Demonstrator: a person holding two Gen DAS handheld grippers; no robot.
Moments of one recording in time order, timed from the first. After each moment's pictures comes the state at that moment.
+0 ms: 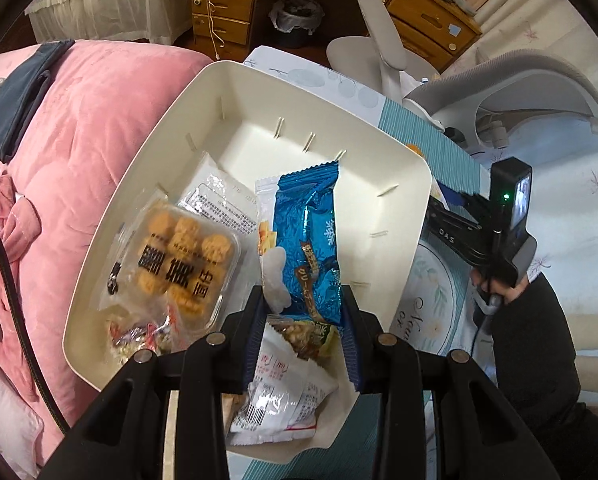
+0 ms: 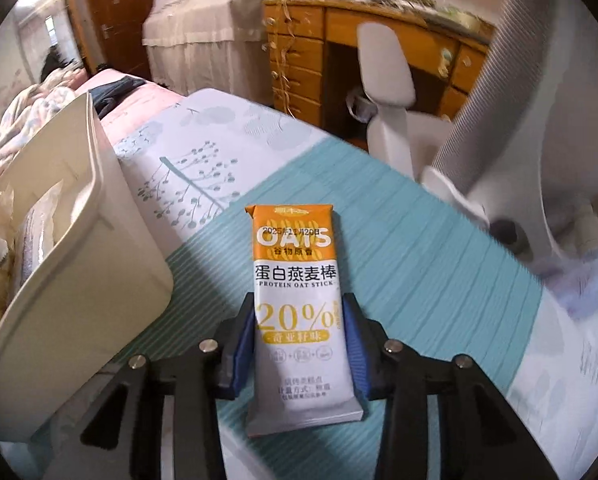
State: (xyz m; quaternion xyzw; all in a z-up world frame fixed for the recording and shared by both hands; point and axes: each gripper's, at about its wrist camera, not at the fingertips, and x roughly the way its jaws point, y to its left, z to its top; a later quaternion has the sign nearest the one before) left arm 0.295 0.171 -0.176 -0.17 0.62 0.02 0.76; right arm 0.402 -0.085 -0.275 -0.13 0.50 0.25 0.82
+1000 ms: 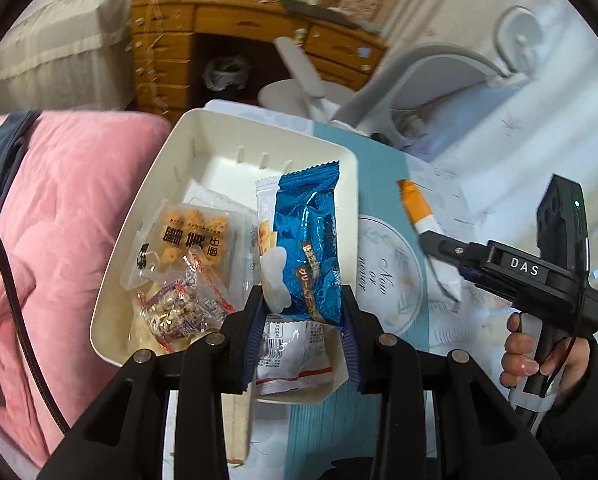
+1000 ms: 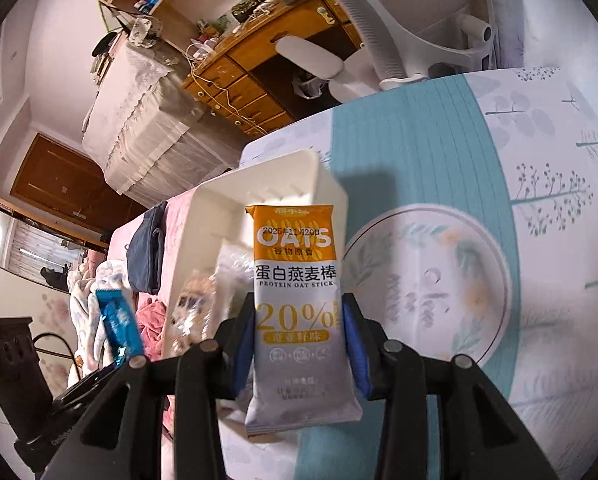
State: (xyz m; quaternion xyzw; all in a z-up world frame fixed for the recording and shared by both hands) left arm 0.189 0.188 -0.128 -0.12 0.52 -0.12 0.84; right arm 0.228 -0.090 -0.148 0.25 0.54 0.15 0.79
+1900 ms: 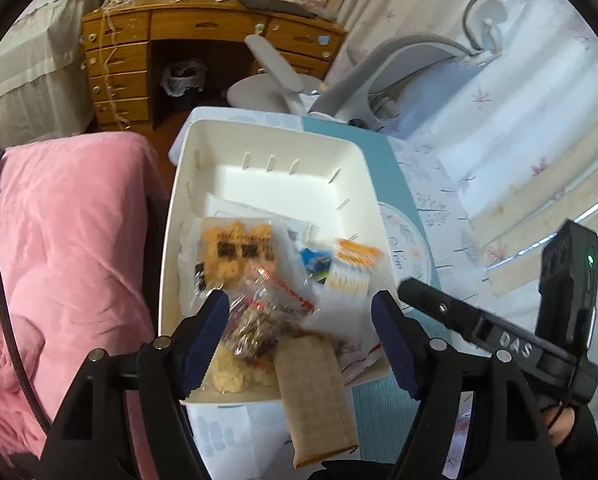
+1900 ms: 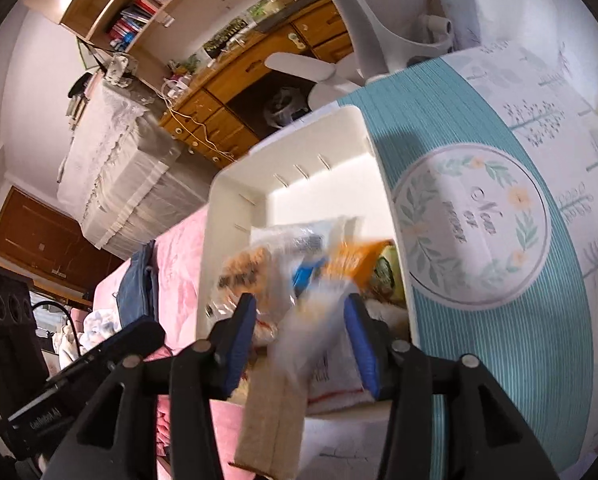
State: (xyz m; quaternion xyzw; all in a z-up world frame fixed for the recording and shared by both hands) left arm 0.208 0.260 -0.134 -0.08 0.53 -0.19 0.82; right arm 0.159 0.011 -0.153 0.29 0.50 0.04 0.82
